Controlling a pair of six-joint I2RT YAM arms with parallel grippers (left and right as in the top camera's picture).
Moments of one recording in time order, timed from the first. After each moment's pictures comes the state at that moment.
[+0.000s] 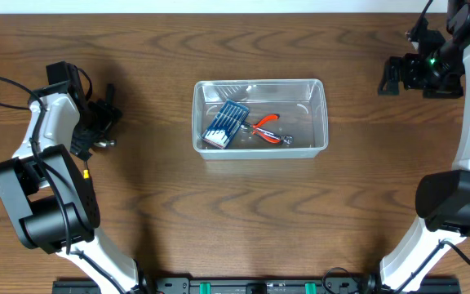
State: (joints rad) left arm 0.31 1.94 1.36 -0.84 0.00 -0.68; right arm -0.17 2.01 2.23 -1.68 -0.16 -0.12
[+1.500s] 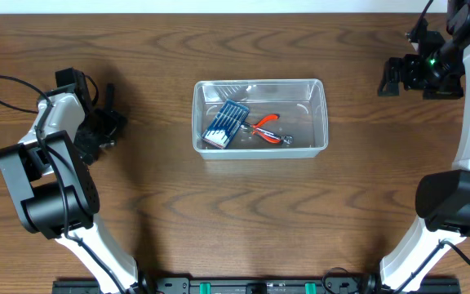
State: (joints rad) left arm 0.31 2.04 1.36 -0.82 -0.01 -0.66; right arm -0.17 2.01 2.23 -1.69 -0.16 -0.12
